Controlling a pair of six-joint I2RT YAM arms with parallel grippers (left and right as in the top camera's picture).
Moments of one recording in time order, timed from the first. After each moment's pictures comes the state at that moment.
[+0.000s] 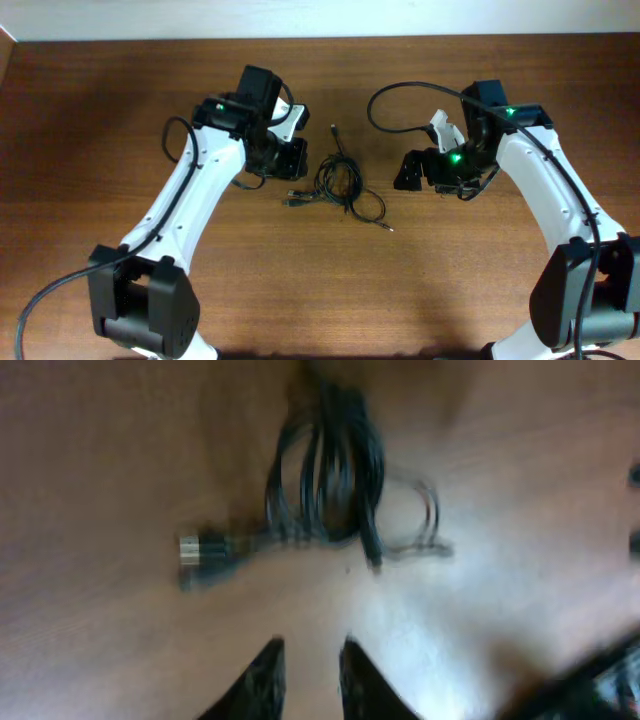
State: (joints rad) left arm -0.30 1.77 1.52 -1.05 0.35 -0.10; right arm 0.10 1.77 1.40 -1.12 -0.49 0.02
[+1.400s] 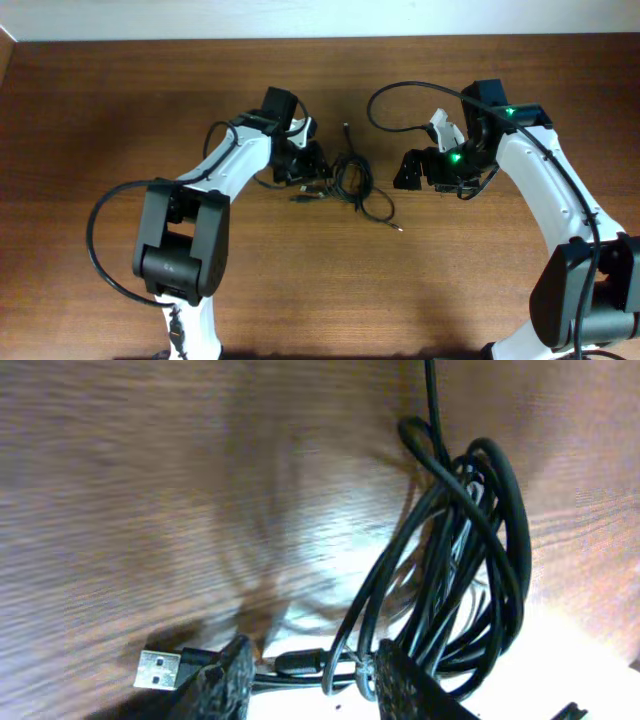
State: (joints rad) left arm -0.31 2.05 1.43 -0.70 0.49 -0.36; right arm 0.10 1.77 1.40 -1.11 -0.49 0.02
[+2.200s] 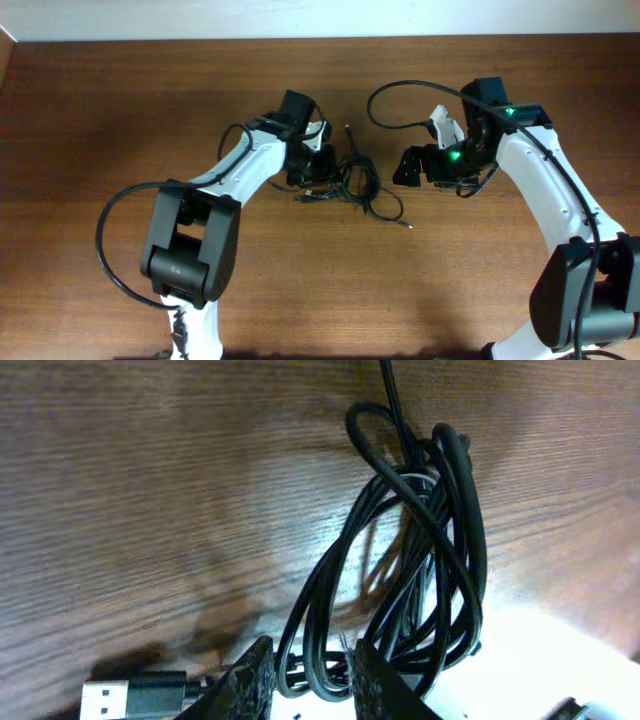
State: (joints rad) left arm -0.37 2.05 1.43 -0.67 0.48 -0.40; right arm 0.10 1.77 1.40 -1.07 -0.49 0.02
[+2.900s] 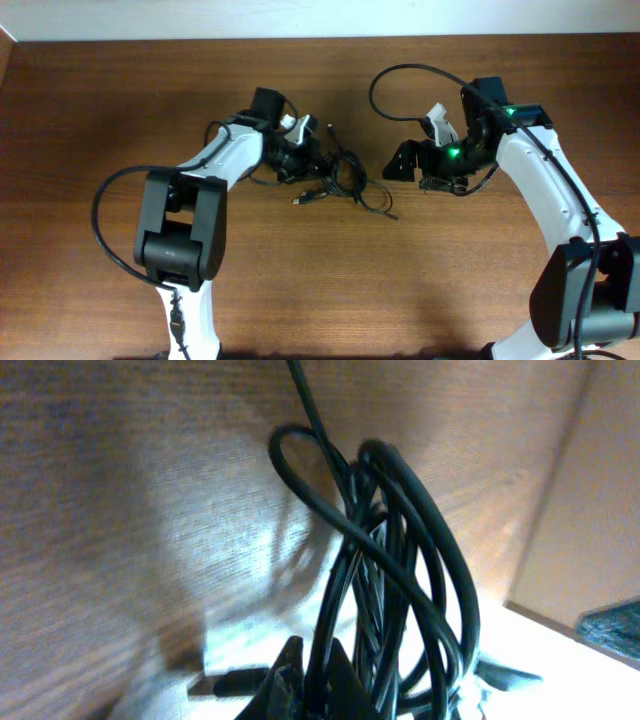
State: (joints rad) left arm -0.23 2.12 1.44 -0.65 0.81 -0.32; right arm 0.10 1.77 1.40 -1.06 -0.68 0.11
